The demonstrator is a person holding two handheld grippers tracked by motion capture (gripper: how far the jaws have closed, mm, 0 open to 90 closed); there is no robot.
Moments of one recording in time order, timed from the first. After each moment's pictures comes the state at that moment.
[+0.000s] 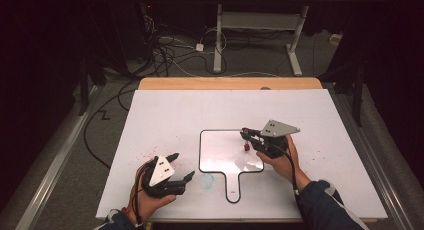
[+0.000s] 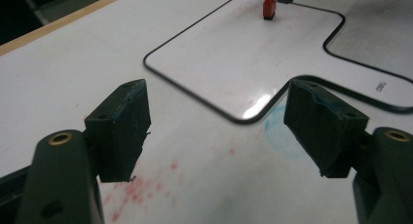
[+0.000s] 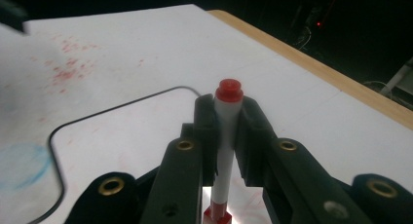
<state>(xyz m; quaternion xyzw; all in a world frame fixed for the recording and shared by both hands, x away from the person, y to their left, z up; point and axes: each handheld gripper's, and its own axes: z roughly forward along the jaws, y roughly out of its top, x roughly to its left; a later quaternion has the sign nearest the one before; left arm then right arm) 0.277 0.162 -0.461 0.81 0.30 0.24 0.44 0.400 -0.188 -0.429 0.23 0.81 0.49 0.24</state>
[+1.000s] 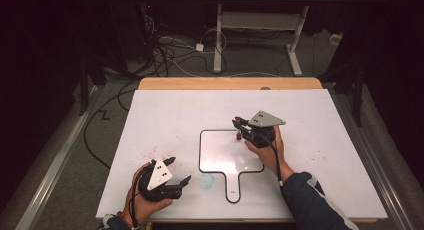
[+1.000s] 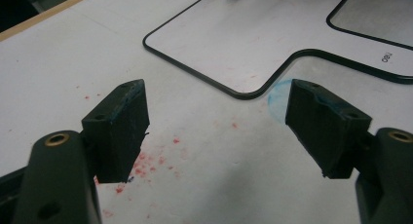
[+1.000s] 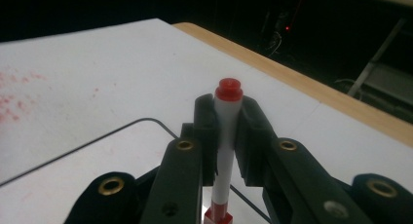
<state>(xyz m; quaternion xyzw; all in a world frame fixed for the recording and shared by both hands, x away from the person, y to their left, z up) 0.279 0.161 -0.468 0.82 0.29 0.23 0.43 0.424 -0.158 -0.435 0.26 0.79 0.48 0.29</state>
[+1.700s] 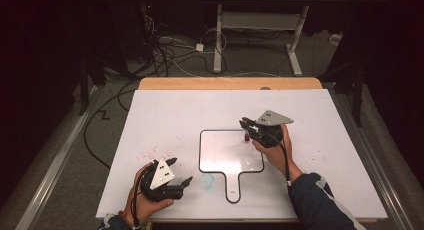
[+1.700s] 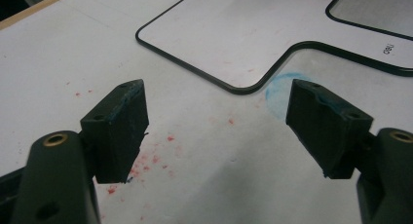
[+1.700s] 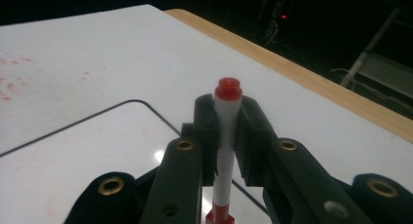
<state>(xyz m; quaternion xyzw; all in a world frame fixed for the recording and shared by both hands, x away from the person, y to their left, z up) 0.282 0.157 -0.471 0.83 0.29 0.23 0.42 0.422 -0.177 -0.430 0.27 0.80 0.47 0.27</state>
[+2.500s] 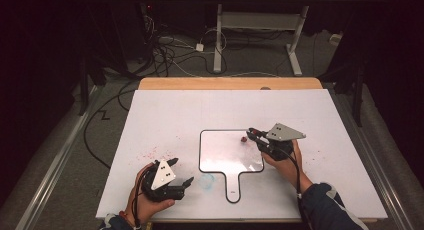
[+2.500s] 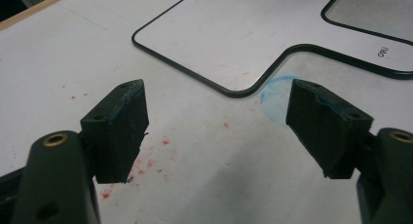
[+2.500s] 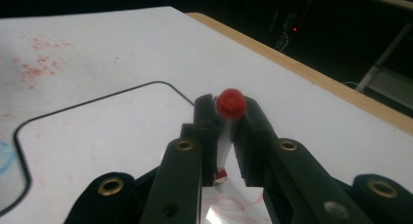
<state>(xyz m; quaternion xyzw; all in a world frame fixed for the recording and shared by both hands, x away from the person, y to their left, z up) 0.282 0.154 -0.471 0.83 0.29 0.23 0.42 0.393 -0.203 -0.439 0.25 0.79 0.48 0.29</state>
